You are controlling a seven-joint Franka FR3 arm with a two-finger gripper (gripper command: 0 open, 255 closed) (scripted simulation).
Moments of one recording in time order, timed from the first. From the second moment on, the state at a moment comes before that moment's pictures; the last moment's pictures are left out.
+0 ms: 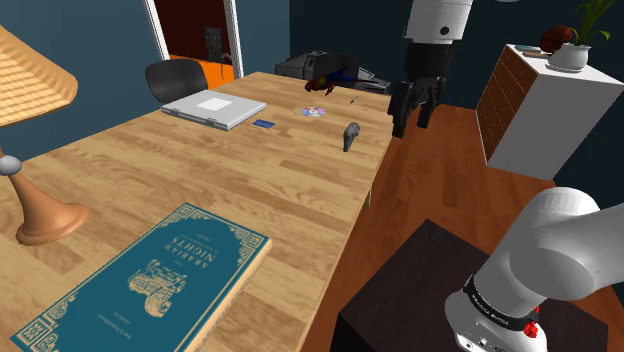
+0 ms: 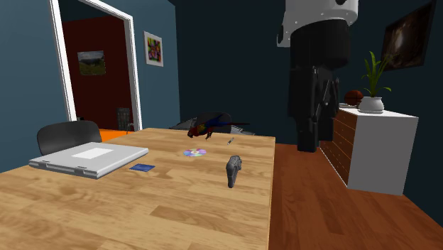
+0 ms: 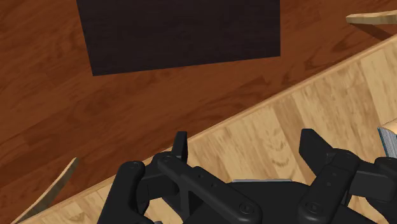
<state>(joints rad) 0.02 -0.74 0.05 -2.29 0.11 1.46 0.13</state>
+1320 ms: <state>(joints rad) -0.18 -0.21 0.06 -2.09 0.11 1.88 0.62</state>
